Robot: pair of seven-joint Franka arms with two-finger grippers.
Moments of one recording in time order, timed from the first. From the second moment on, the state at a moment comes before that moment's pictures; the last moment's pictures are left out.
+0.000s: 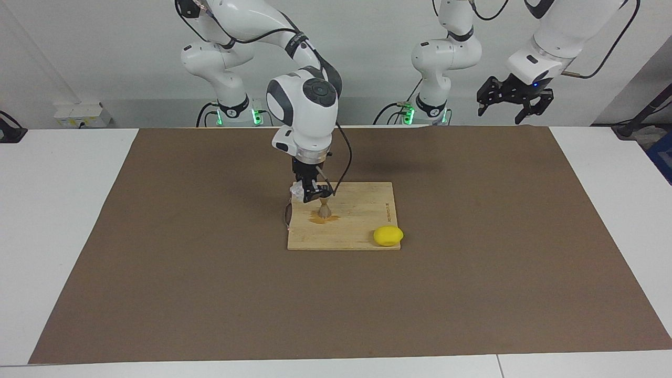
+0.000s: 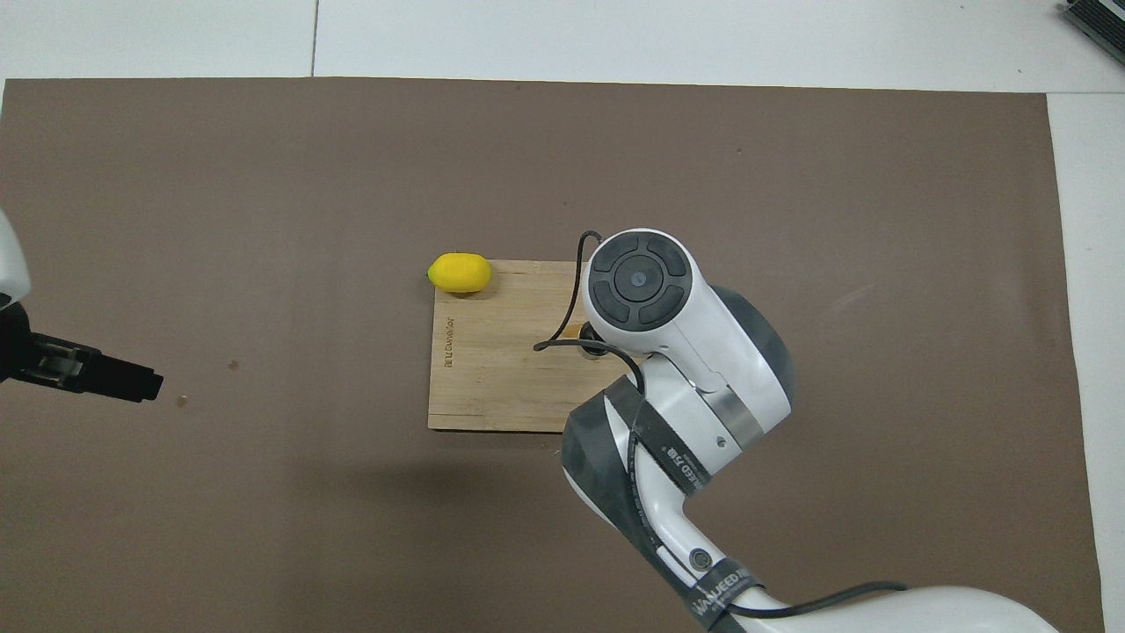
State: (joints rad) left arm 0.06 -0.12 -0.13 -1.68 -0.08 1.43 0.23; right arm 0.47 0.28 0.09 -1.73 -0.21 1.94 1.79
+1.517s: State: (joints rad) left arm -0.01 0.01 -0.14 -1.53 -0.01 1.48 0.07; right arm 0.44 0.27 0.09 -1.72 -0.04 1.97 1.80
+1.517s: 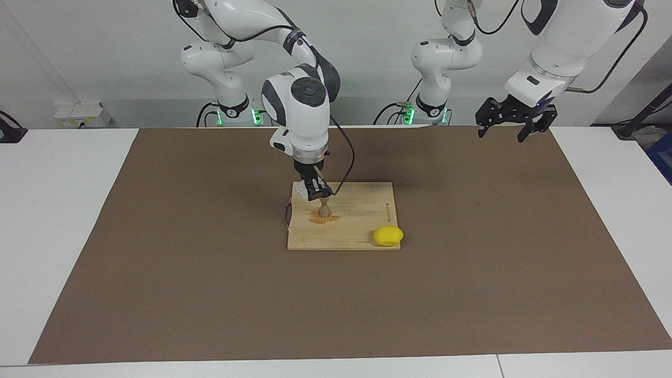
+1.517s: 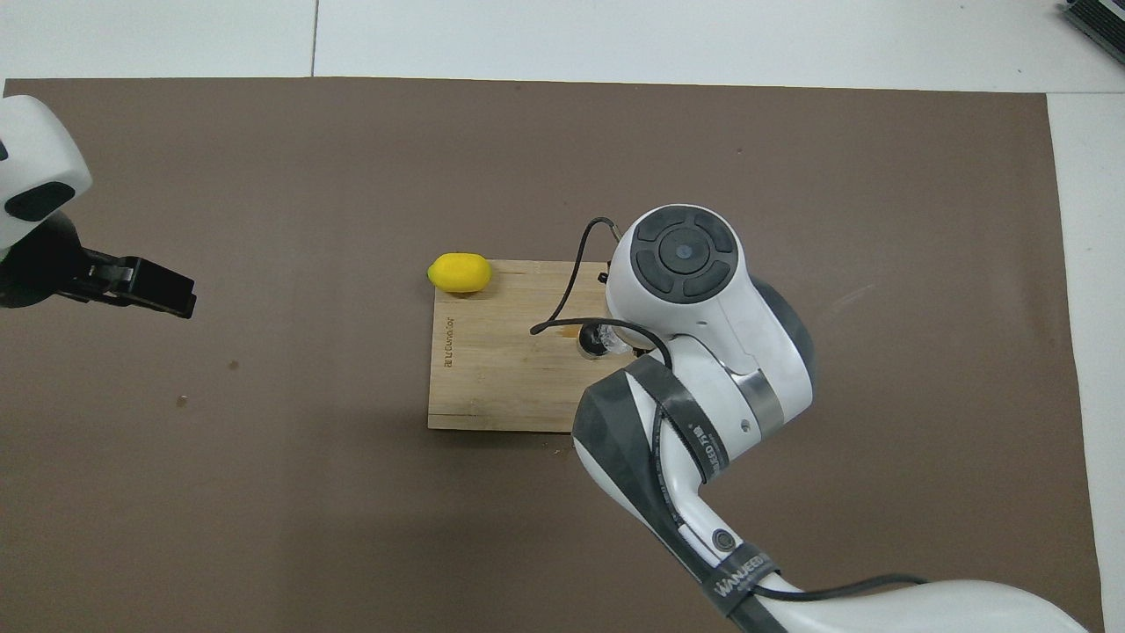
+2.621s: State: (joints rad) left arm 0.04 0.01 -0.12 -1.53 0.00 1.51 0.07; right arm 0.01 0.28 0.08 -1.88 0.61 2.00 1.38
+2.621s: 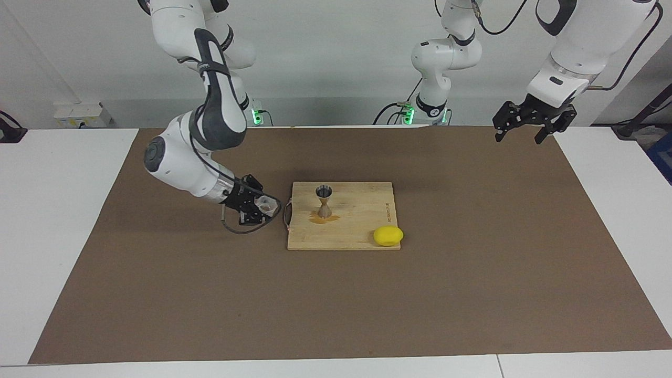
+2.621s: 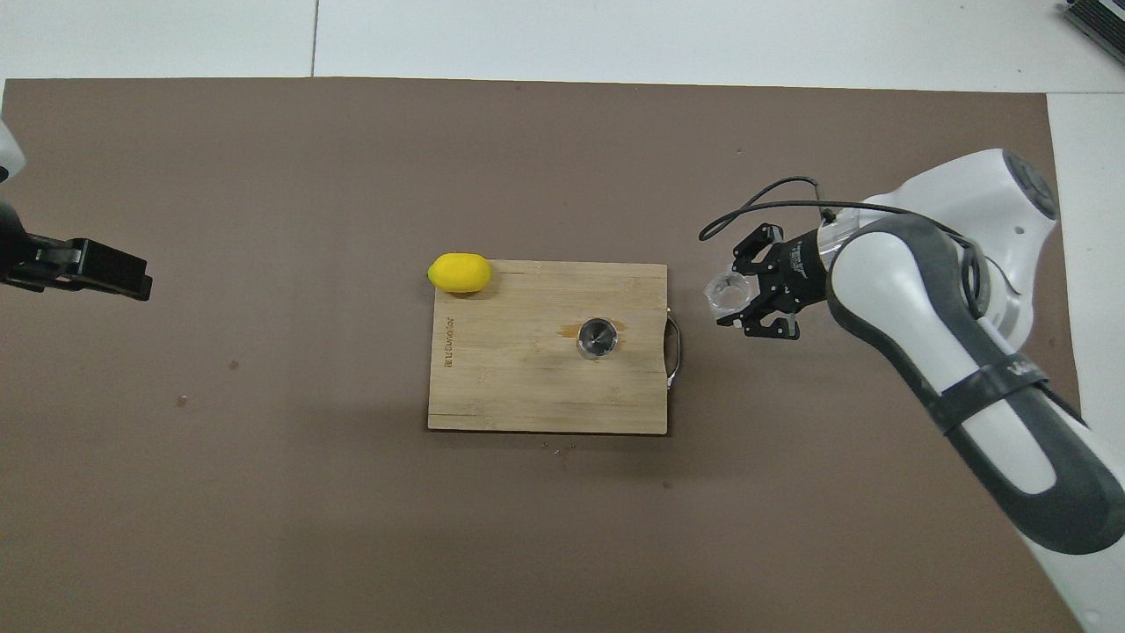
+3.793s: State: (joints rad) left arm 0.04 0.01 -0.13 -1.54 0.00 1.51 0.07; right arm -0.36 0.40 0.08 -1.99 0.73 1.90 0.81
